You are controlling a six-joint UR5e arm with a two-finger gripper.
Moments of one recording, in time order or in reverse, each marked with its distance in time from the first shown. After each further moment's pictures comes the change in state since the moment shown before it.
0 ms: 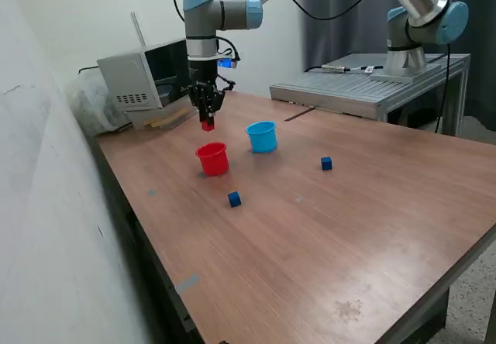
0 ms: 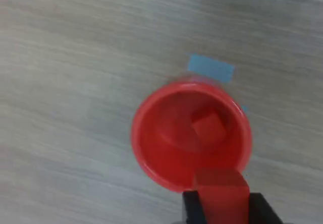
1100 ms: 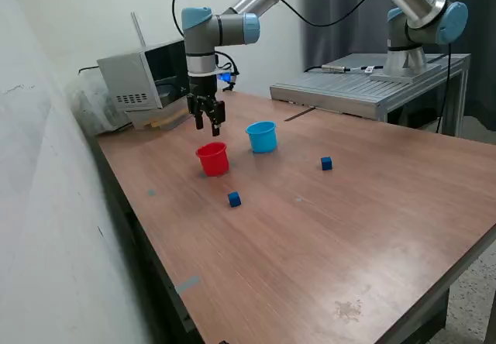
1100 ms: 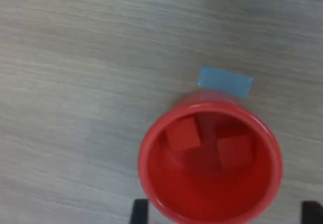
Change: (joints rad) arm -0.014 0.051 -0.002 -0.026 -0.002 0.032
